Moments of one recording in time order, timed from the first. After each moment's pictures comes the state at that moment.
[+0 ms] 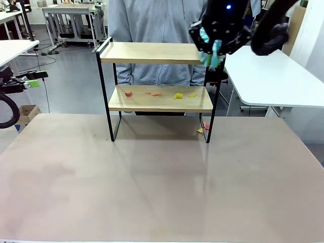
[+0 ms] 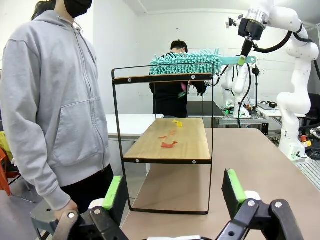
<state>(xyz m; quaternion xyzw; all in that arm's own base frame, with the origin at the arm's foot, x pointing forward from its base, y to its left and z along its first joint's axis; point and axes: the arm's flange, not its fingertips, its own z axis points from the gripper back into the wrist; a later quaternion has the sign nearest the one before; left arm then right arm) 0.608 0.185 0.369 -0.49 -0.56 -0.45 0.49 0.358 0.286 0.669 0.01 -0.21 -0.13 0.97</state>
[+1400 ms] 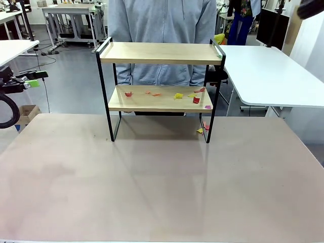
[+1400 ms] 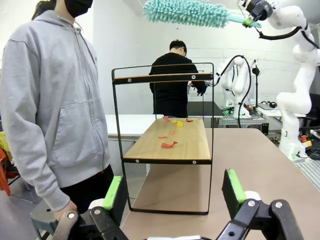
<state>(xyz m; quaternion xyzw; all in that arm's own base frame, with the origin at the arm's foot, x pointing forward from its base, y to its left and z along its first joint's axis) 0.608 0.185 0.369 -0.49 -0.56 -0.45 0.49 0.300 0.262 0.756 0.29 -0.36 0.01 0.89</state>
